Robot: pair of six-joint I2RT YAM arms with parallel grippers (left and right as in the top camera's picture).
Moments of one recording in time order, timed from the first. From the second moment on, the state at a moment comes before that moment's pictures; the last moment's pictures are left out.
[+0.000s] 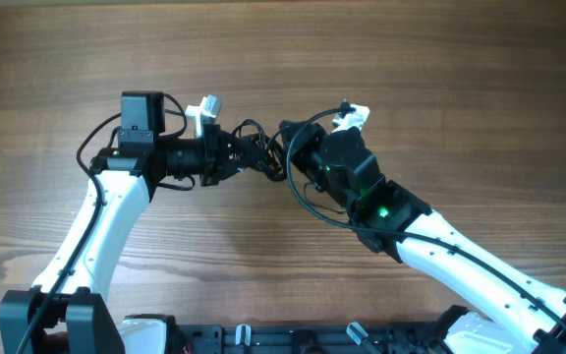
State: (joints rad) left arm -0.06 1.45 0.94 -0.47 1.22 -0.66; right arm 0.74 1.37 0.85 0.11 0.10 1.35
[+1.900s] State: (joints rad) left arm -0.11 1.45 0.94 -0.46 1.35 0.14; right arm 0.44 1.37 0.85 0.32 -0.64 1.10
